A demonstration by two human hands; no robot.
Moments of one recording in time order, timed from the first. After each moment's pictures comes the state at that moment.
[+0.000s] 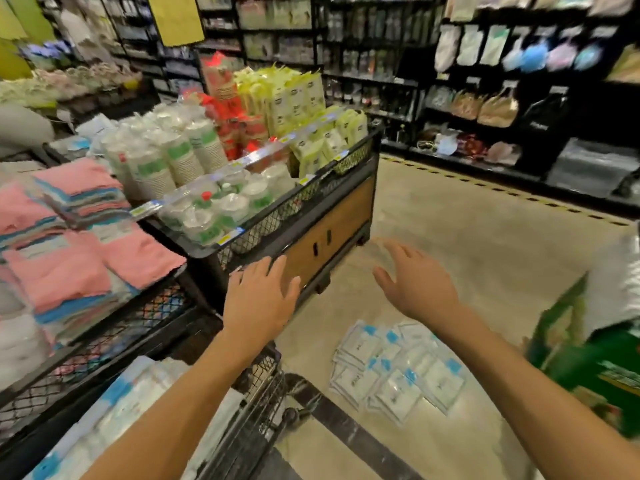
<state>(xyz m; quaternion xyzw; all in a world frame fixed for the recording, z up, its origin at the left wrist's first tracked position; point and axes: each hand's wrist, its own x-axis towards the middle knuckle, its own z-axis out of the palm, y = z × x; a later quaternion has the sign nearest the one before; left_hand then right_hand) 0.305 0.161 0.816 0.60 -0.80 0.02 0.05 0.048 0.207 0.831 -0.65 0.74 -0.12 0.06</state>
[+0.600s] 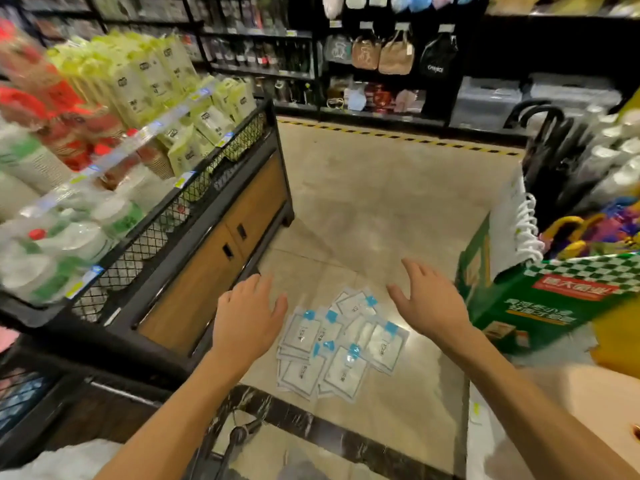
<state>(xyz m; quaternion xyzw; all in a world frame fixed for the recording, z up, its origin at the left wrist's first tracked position) 0.087 0.105 0.751 0.50 -0.86 -0.06 0.02 -0.179 0.232 0.748 -0.49 0.86 -0.10 0.11</state>
